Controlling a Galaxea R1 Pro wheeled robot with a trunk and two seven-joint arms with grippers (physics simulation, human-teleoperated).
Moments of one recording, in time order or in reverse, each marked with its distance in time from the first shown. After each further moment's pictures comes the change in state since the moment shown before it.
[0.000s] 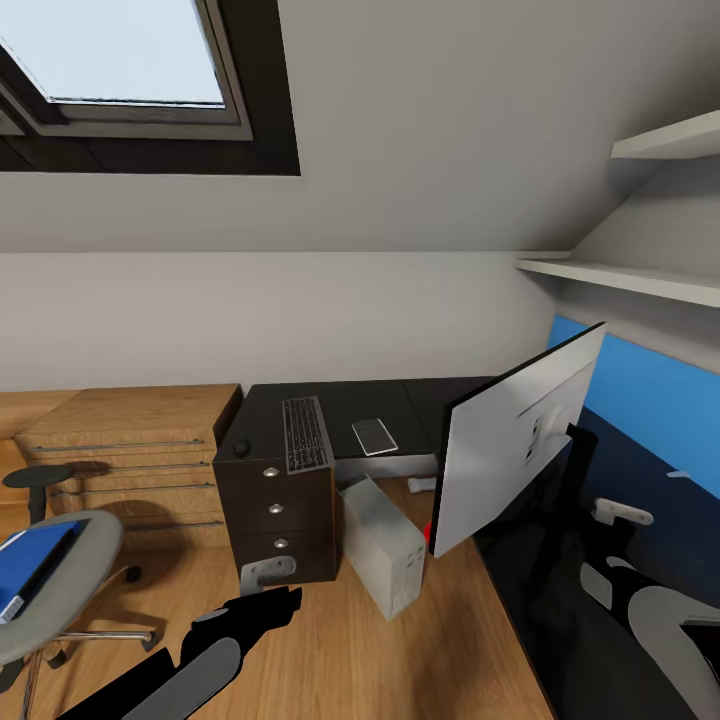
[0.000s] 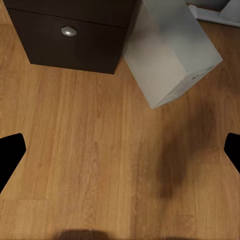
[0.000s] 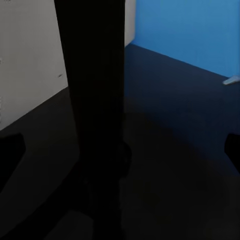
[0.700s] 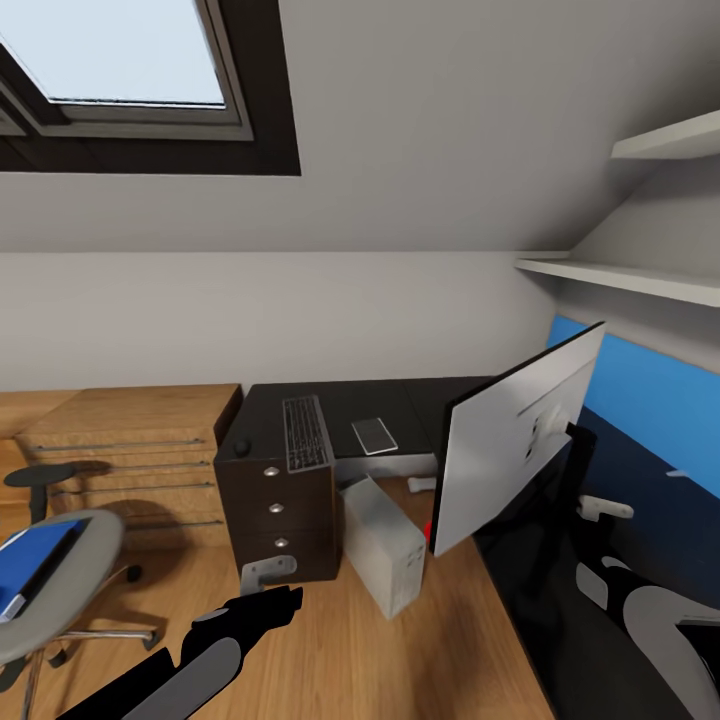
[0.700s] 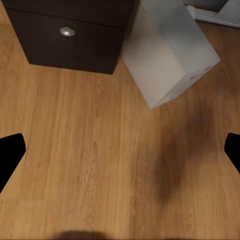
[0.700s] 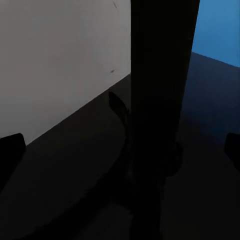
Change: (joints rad) left arm 0.000 0.000 0.000 -0.006 0.000 0.000 -0.001; right arm 0.000 0.011 -0.002 0.003 0.003 -0.006 0.134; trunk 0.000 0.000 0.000
